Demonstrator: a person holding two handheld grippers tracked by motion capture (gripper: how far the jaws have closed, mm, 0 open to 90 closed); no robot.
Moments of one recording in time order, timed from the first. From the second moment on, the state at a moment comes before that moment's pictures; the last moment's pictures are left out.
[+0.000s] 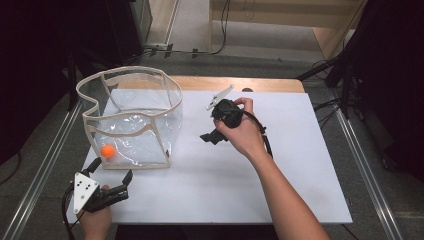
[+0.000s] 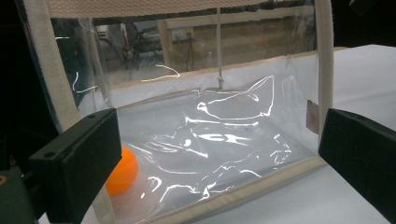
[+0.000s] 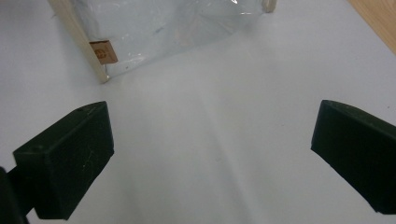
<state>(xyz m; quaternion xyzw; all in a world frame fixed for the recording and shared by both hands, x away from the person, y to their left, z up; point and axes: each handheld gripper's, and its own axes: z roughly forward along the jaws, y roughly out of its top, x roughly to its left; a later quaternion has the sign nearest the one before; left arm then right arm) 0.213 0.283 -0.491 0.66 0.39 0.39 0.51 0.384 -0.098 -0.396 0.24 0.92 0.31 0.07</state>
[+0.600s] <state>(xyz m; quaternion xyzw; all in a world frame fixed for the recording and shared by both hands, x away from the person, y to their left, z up) 0.213 0.283 -0.491 0.66 0.40 0.39 0.51 0.370 -0.126 -0.420 0.26 0.90 0.34 0.08</state>
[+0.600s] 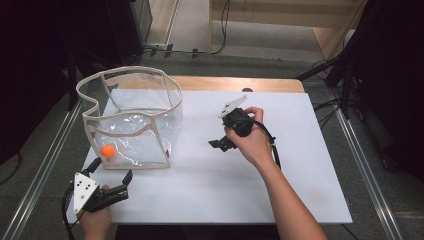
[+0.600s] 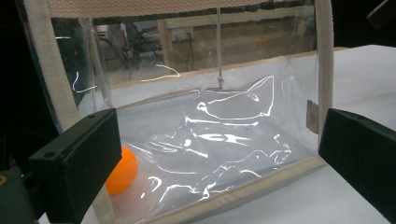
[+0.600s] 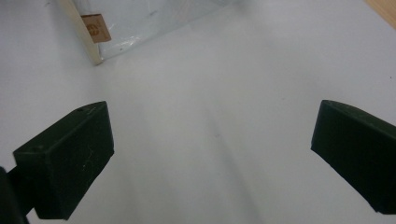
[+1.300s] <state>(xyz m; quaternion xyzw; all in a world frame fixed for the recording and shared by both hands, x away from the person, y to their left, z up) 0.213 0.283 -0.491 0.66 0.39 0.39 0.51 0.349 -0.161 -0.451 0.29 0.88 0.37 0.08</state>
